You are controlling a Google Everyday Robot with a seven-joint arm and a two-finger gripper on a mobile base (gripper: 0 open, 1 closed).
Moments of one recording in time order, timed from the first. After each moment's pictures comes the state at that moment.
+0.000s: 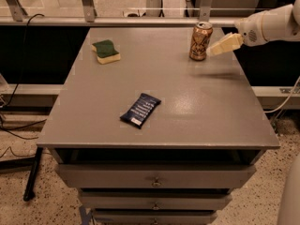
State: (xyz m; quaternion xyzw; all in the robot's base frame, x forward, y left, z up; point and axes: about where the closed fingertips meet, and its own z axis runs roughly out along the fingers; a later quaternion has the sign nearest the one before) arm 0.765 -0.250 0.904 -0.39 0.78 0.13 0.47
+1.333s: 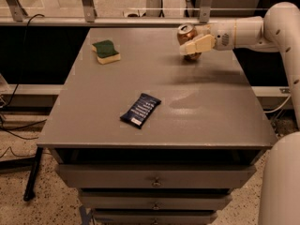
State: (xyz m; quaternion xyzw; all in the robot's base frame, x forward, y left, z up) arm 0.743 -0.129 0.909 -0.42 0.68 0.37 0.48
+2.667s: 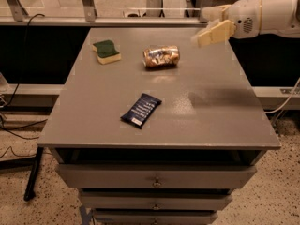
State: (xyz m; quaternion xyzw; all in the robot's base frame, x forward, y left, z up) arm 0.661 -0.131 0.988 -0.46 0.65 0.34 0.49
